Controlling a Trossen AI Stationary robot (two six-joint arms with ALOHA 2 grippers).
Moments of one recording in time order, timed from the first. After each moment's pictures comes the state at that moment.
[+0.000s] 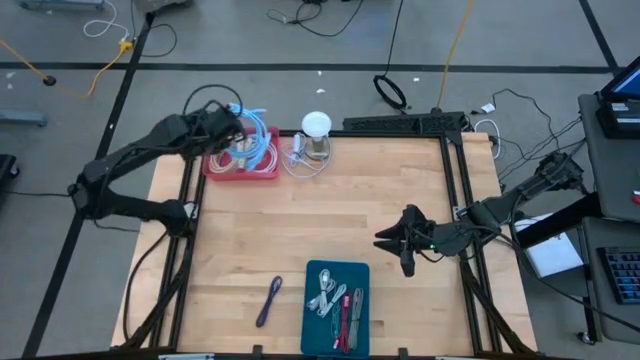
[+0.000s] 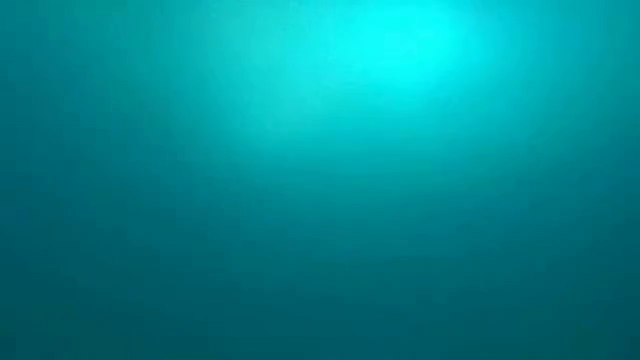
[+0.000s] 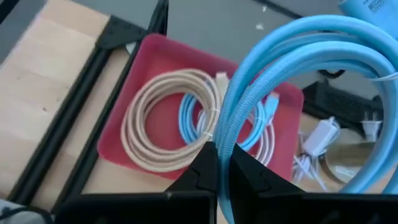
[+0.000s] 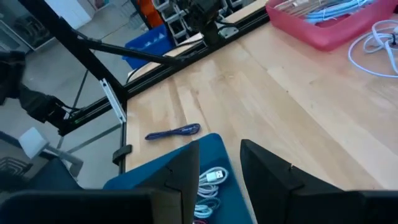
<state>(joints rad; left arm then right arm) 0.58 1.18 1.24 -1.25 -0.49 -1.29 0.53 1.05 0.89 -0.30 0.52 0.75</state>
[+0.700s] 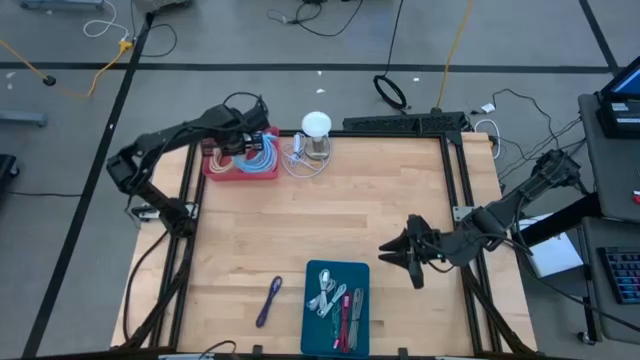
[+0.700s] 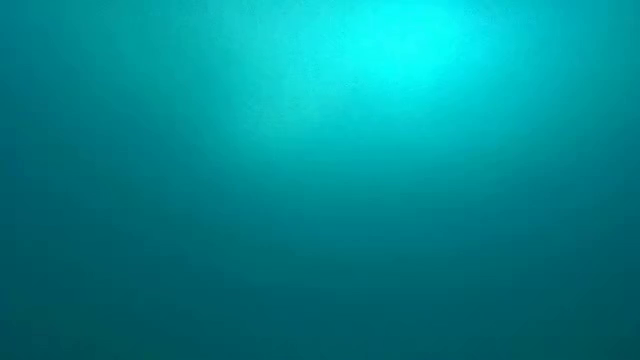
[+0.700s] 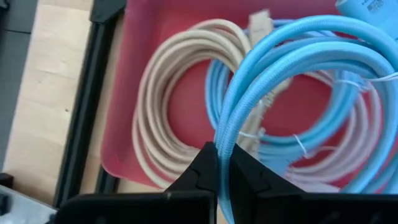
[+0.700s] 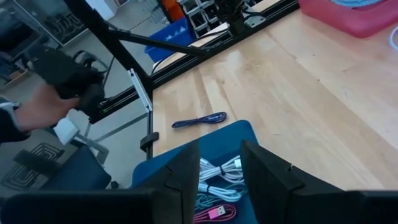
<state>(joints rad) 0.71 1.55 1.24 -1.23 -0.38 -1.06 0.62 1.05 0.89 -0.28 0.52 0.80</state>
